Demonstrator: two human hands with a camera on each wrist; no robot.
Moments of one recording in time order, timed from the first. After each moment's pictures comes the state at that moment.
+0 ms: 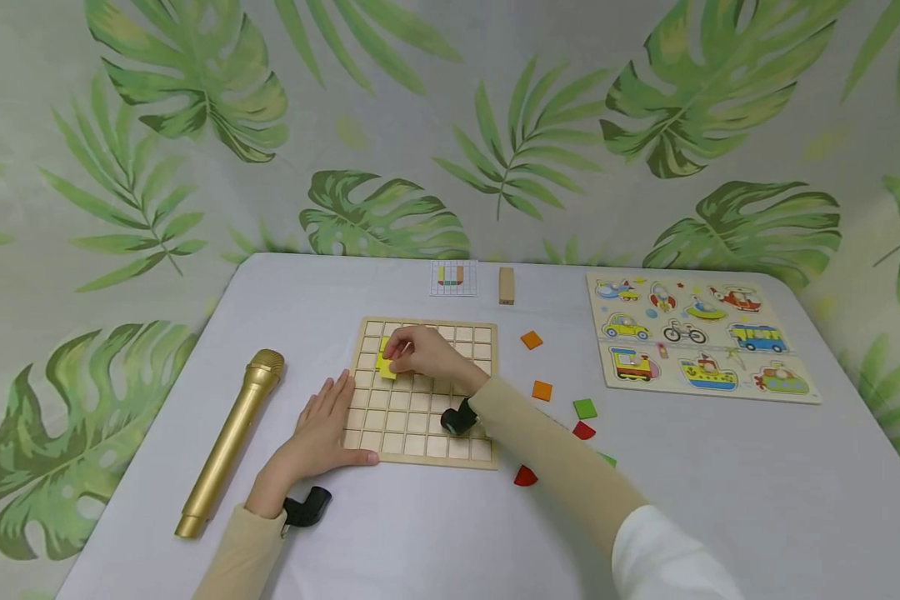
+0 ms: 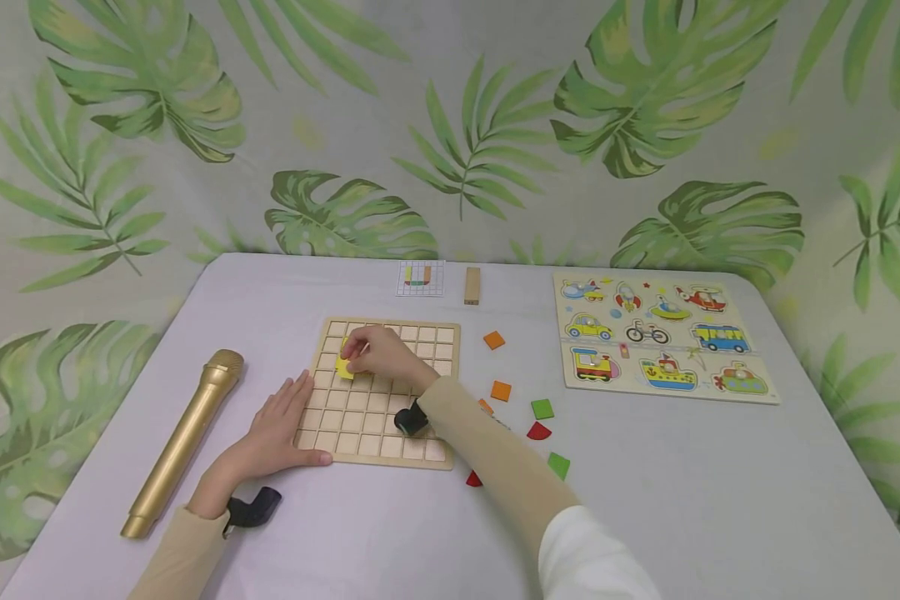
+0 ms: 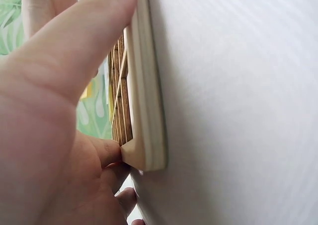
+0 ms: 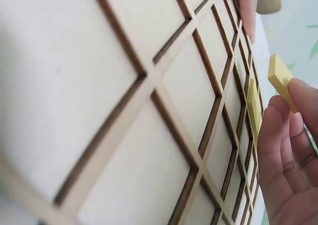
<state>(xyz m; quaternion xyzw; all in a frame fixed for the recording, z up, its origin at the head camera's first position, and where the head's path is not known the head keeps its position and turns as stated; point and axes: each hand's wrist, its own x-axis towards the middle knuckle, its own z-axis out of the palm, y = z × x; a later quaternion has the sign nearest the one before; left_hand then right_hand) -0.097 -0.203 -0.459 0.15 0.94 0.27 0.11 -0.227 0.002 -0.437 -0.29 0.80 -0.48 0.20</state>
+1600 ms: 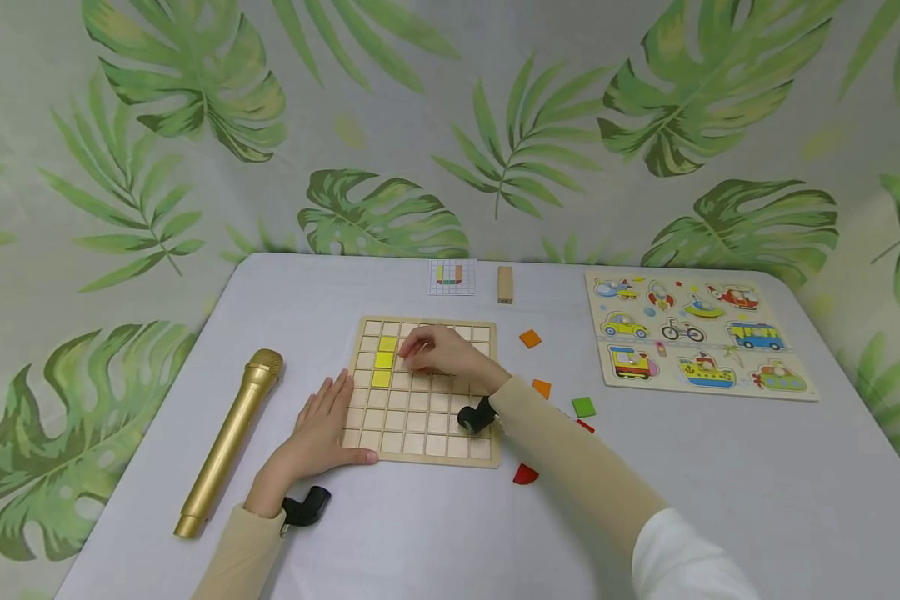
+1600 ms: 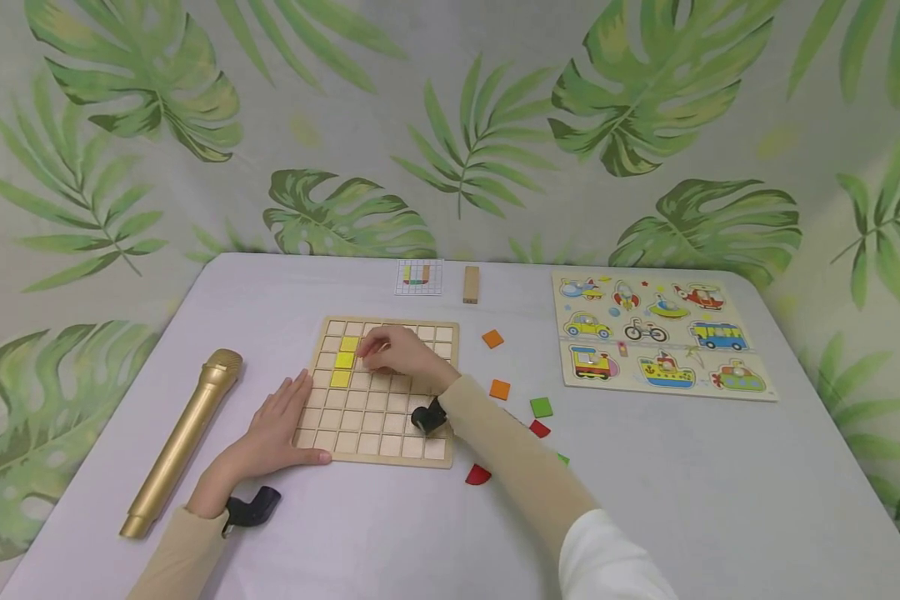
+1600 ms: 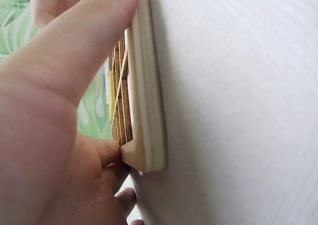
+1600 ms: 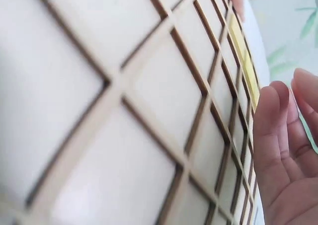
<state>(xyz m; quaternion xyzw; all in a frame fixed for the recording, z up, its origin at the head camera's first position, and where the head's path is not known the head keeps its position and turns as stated) -0.098 -0.202 -0.461 0.15 0.94 0.28 0.10 -0.225 0.030 -0.436 -0.24 0.77 -0.54 0.25</state>
